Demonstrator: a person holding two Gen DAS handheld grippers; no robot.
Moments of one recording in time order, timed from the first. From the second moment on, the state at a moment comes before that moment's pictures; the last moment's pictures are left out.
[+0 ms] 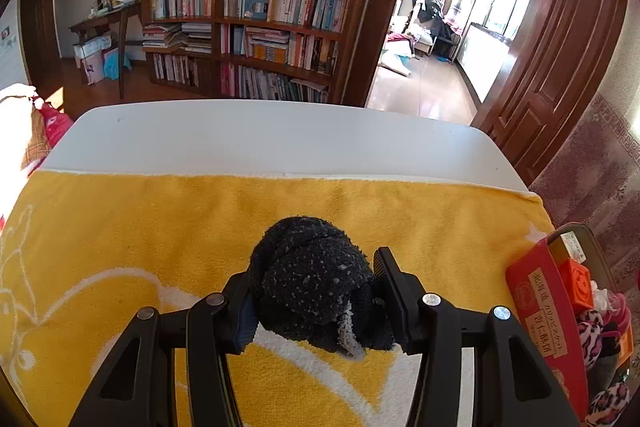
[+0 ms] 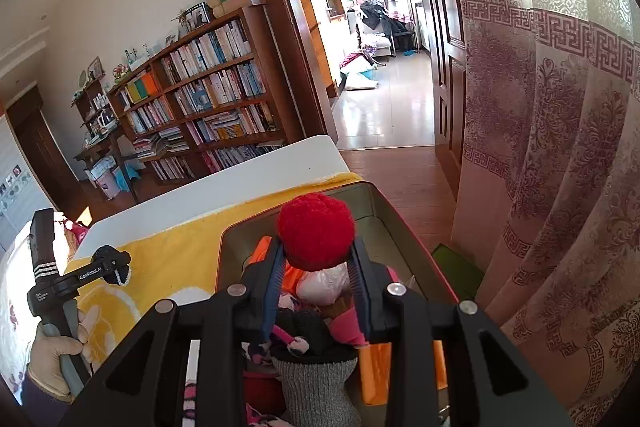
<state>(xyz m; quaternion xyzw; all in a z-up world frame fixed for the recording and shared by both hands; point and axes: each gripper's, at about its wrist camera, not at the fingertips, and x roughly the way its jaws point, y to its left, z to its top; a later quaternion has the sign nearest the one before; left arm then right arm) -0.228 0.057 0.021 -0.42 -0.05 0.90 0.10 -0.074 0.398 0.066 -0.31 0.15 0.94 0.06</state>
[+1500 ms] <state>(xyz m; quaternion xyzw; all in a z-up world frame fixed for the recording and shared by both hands) -0.138 0.246 0.081 -0.40 -0.01 0.85 0.34 -0.084 0.460 0.062 -0.35 0.23 0.91 0.00</state>
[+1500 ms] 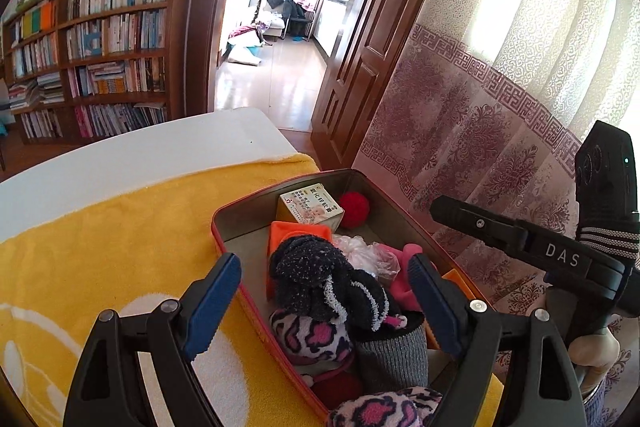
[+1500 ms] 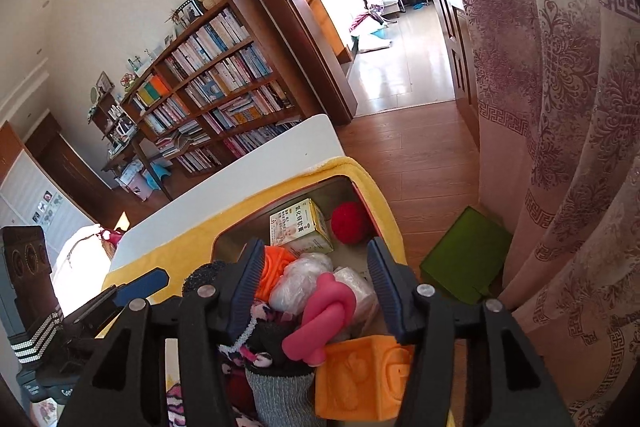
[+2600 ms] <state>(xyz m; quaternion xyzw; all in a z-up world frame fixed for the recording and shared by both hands) 0.026 0.198 0.147 -0.27 0.03 0.95 0.14 0.079 0.388 0.073 -0.35 0.09 0.93 0.00</state>
